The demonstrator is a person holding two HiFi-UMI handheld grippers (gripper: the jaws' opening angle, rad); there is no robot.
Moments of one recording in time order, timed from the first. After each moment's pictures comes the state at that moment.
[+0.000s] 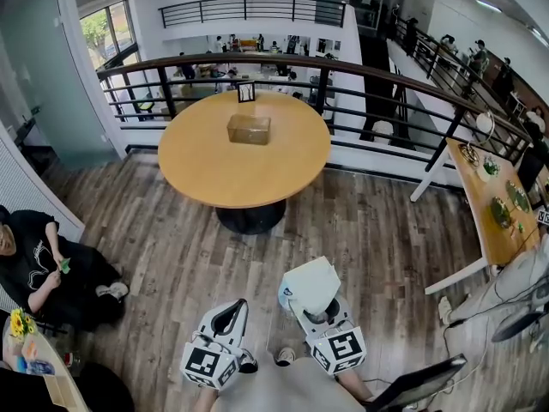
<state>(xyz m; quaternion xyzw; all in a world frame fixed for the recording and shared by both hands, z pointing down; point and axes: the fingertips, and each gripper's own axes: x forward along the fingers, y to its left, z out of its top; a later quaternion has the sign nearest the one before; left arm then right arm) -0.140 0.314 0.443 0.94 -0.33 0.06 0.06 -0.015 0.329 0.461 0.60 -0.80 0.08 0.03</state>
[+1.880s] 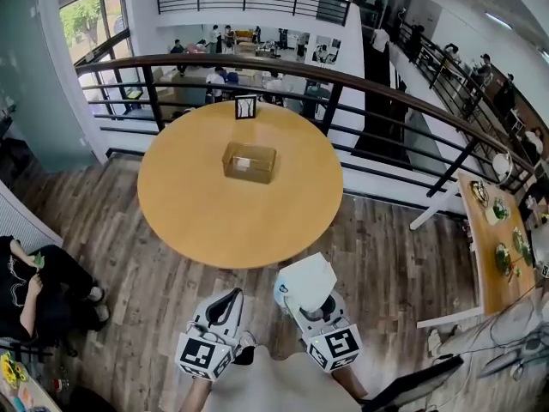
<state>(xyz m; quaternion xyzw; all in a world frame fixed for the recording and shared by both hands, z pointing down) -0.089 0.074 0.439 0.94 -0.32 0.04 0.07 0.030 0.102 0.459 0.59 -0.80 0.09 0.05</state>
